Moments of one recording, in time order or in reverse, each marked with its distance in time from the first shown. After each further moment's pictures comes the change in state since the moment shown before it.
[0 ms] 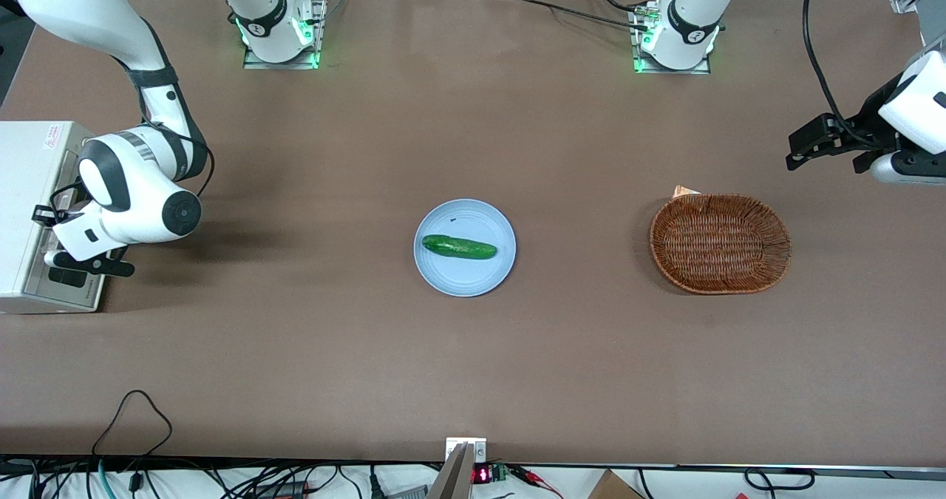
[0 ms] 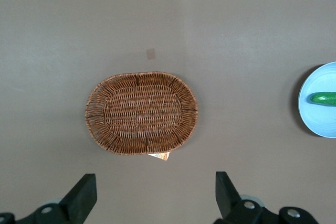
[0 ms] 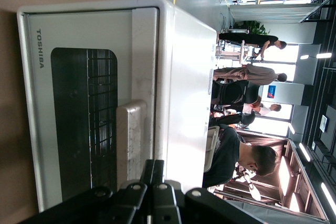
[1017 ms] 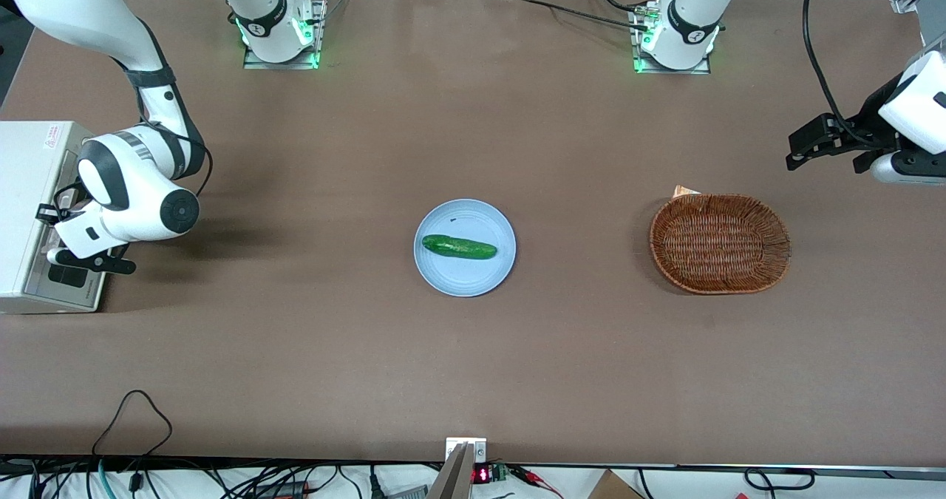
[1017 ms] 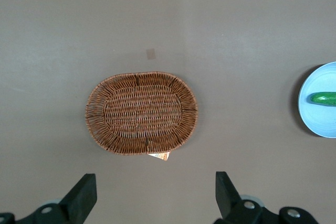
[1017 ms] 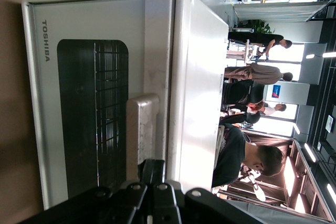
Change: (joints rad) arm -0.017 0.003 0.000 -0.025 -0.003 0.029 0.014
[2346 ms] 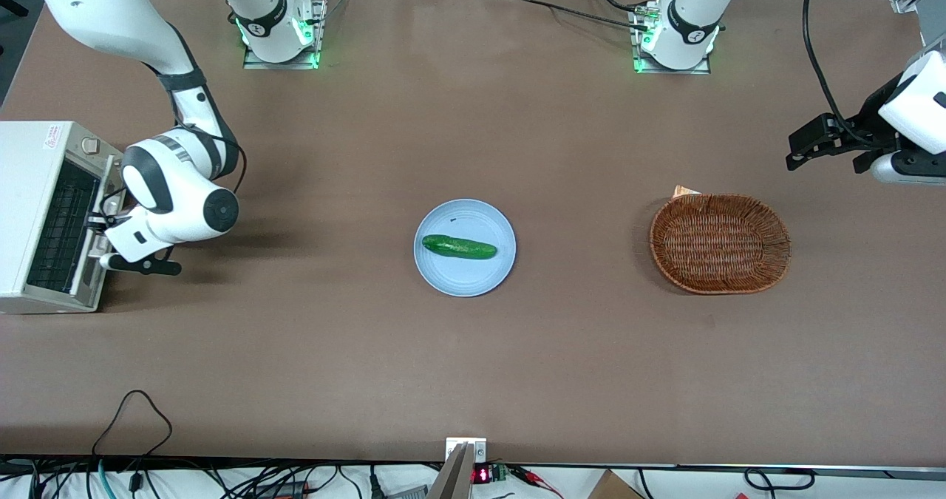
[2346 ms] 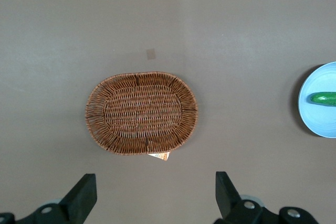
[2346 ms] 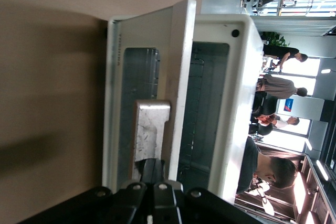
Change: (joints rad) arm 0.089 0.037 0.028 -0.006 0.080 -0.001 0.009
